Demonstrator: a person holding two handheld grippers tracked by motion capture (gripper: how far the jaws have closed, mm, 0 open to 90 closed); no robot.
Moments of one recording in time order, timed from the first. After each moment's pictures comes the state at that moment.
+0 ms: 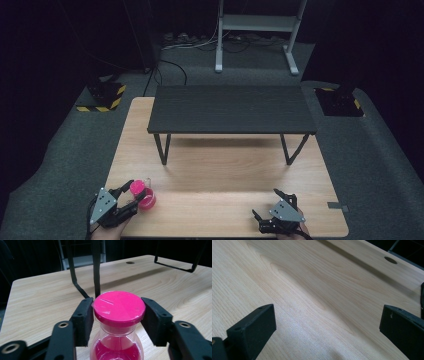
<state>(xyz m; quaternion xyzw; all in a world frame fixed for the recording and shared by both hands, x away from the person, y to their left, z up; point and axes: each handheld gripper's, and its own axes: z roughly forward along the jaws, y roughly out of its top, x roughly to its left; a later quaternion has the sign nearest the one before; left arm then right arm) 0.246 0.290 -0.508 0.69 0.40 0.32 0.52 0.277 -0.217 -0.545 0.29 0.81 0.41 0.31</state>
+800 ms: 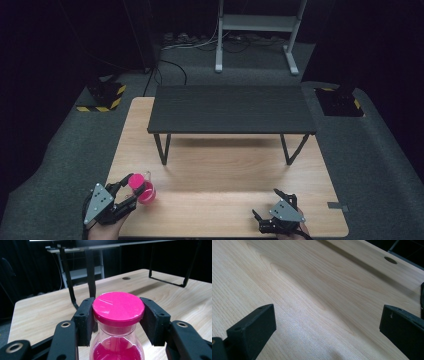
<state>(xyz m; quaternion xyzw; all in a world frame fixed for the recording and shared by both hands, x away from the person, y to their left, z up) 0.244 0.280 -0.464 0.68 0.37 0.34 0.54 0.276 -0.217 -0.545 0.29 0.81 0.41 0.31</state>
